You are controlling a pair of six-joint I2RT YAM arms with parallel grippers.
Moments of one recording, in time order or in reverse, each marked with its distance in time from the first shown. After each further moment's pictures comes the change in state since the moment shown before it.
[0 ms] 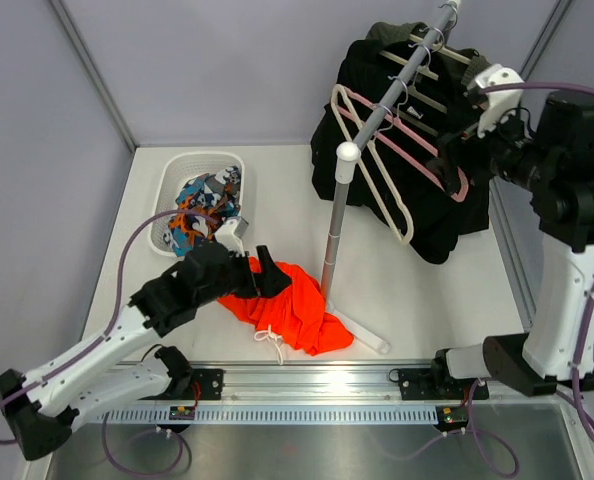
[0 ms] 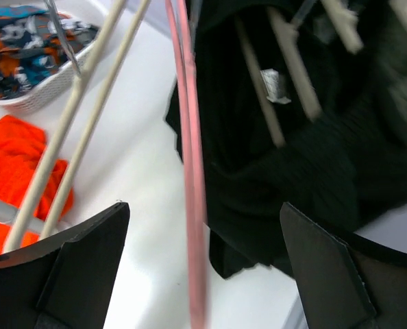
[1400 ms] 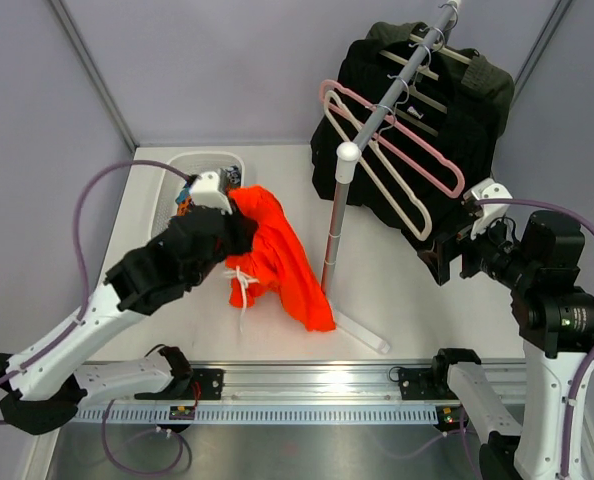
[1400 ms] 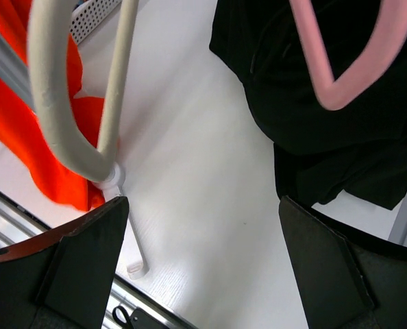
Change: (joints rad) left arm -0.156 0.190 0.412 -0.254 -0.517 0.092; right arm -0.136 -0.642 -0.908 0.201 -0.142 0.085
